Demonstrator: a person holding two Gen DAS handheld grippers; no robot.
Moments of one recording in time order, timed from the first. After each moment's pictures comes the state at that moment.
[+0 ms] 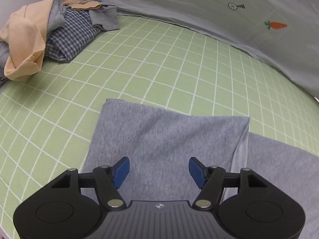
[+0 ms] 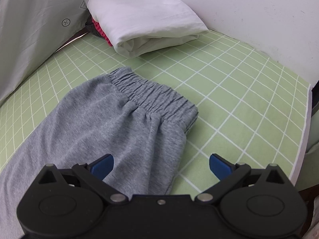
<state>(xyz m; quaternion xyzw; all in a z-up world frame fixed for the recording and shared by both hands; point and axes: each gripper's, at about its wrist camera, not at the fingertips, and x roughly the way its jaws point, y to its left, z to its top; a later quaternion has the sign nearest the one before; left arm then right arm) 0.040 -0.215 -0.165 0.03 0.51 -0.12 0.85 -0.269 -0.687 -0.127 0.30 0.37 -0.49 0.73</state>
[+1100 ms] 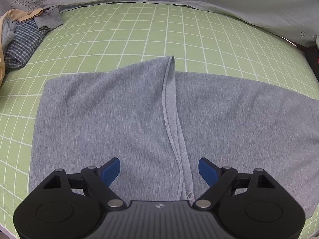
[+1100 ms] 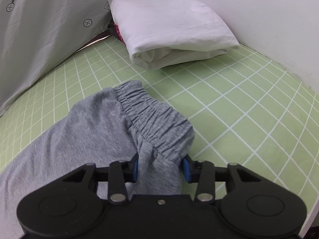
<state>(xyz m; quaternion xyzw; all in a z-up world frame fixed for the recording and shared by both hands) -0.005 -0.293 -0.152 0.10 0.55 -0.20 0.81 -0.266 -0.726 -0.133 0.28 0.36 -0.41 0.79</state>
